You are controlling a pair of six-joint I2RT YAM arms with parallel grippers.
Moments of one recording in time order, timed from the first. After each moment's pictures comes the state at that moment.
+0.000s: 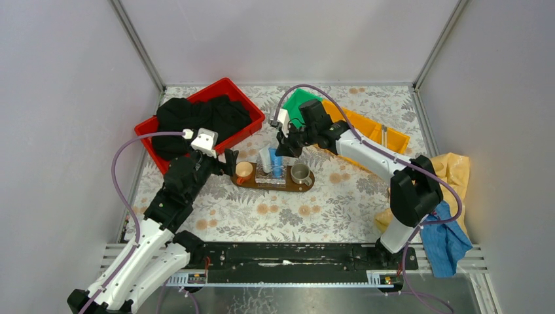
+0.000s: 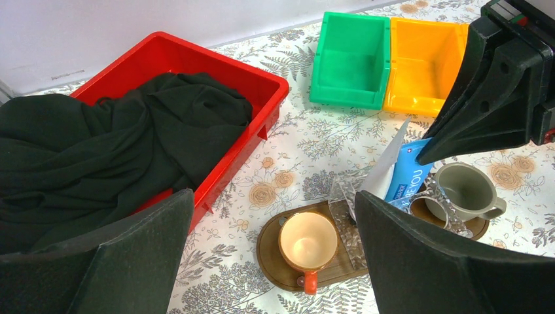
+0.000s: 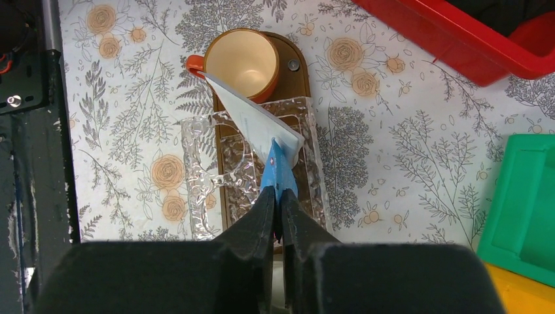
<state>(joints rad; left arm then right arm) -0.48 0.62 0.62 -0.13 -0.14 0.02 0.64 1.71 1.34 -0.36 -0.64 -0.40</state>
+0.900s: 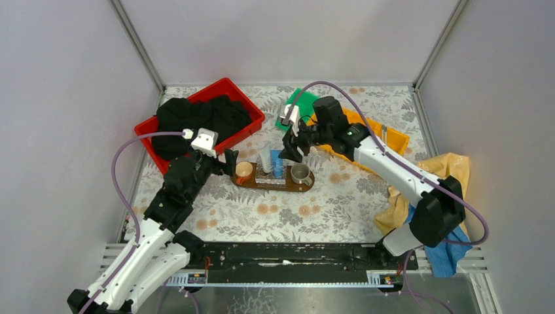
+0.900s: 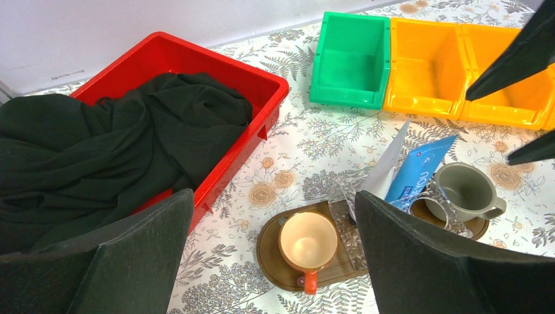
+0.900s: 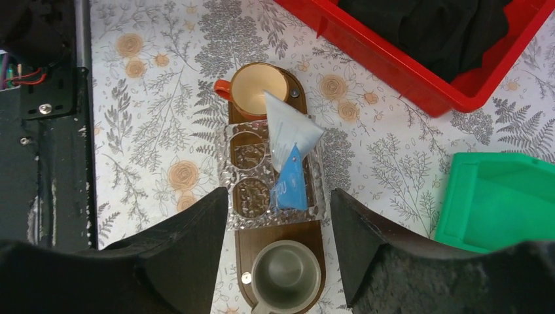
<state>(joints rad) -0.48 0.62 0.62 -0.13 -0.14 0.02 0.64 1.53 1.30 -0.37 -0.63 -0.41</state>
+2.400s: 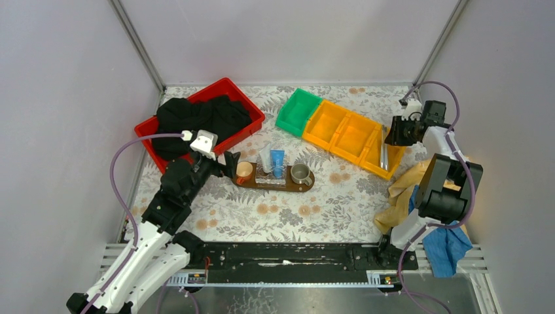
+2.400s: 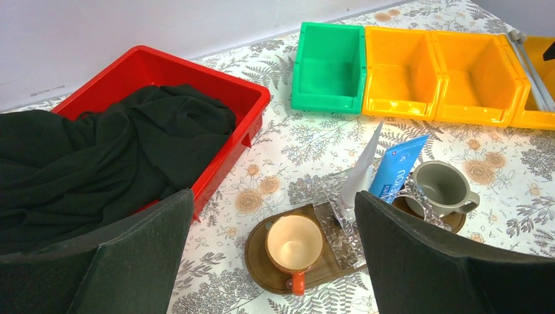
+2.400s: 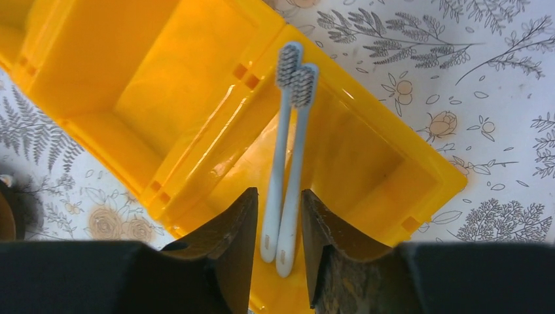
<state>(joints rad) -0.48 0.59 0.62 -0.13 -0.08 0.02 -0.33 1.67 1.18 -0.48 -0.48 -0.28</state>
